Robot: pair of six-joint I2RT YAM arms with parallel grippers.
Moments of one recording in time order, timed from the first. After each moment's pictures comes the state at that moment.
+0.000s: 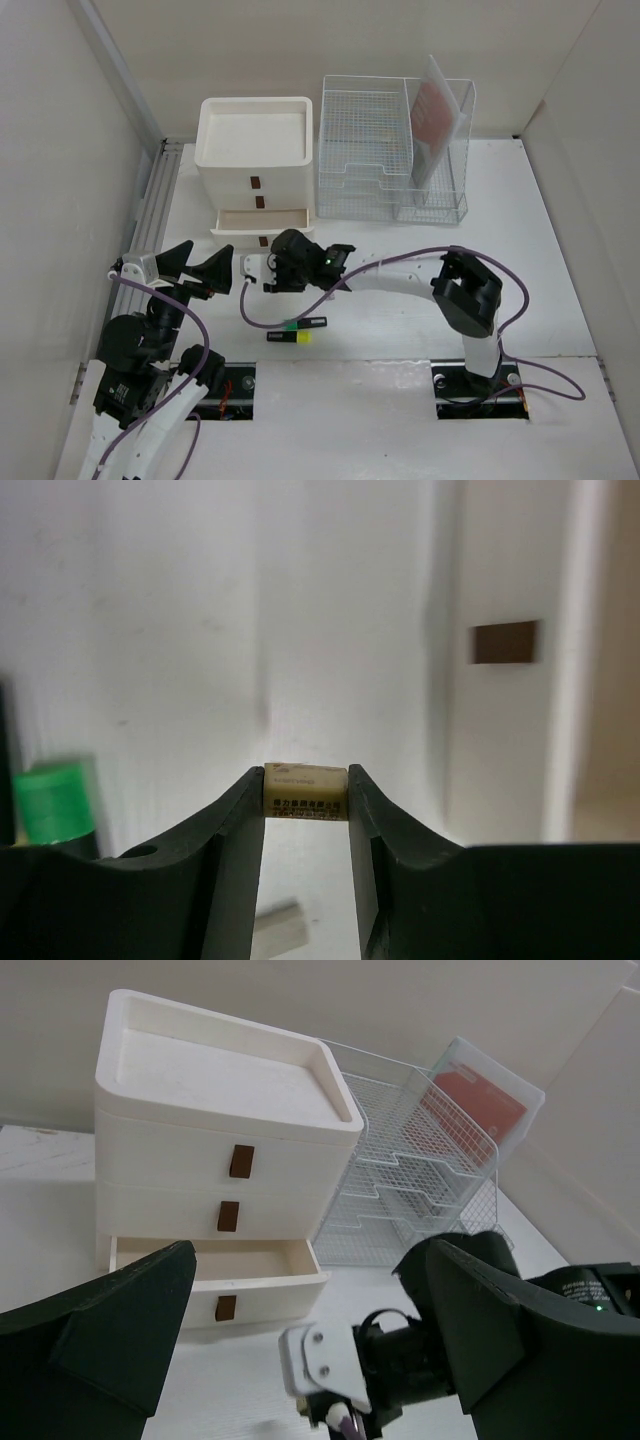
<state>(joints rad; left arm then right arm) -0.46 0.11 0.69 -0.37 -0.20 -0.32 1.11 1.94 1.41 -0.27 -0.08 -0.59</state>
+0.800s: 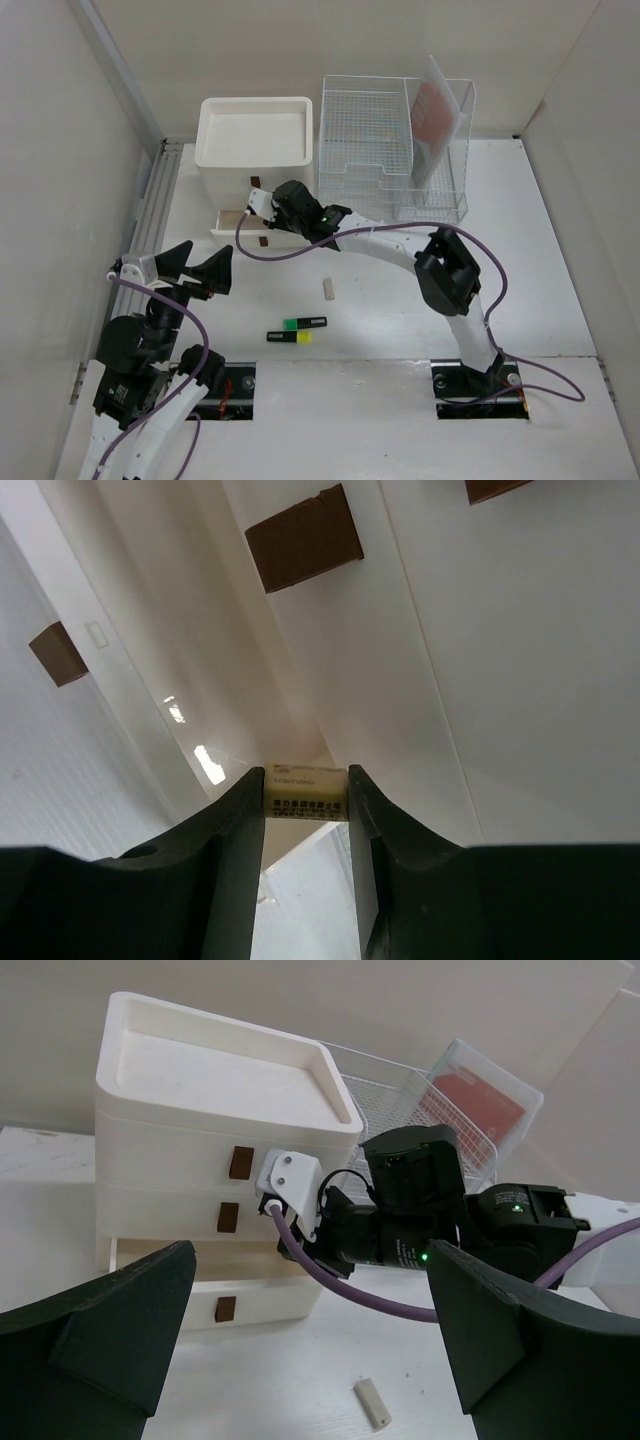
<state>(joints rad) -0.46 0.11 0.69 -0.37 -0.20 -0.32 0.94 2.12 1.74 -0.22 0.26 -0.60</state>
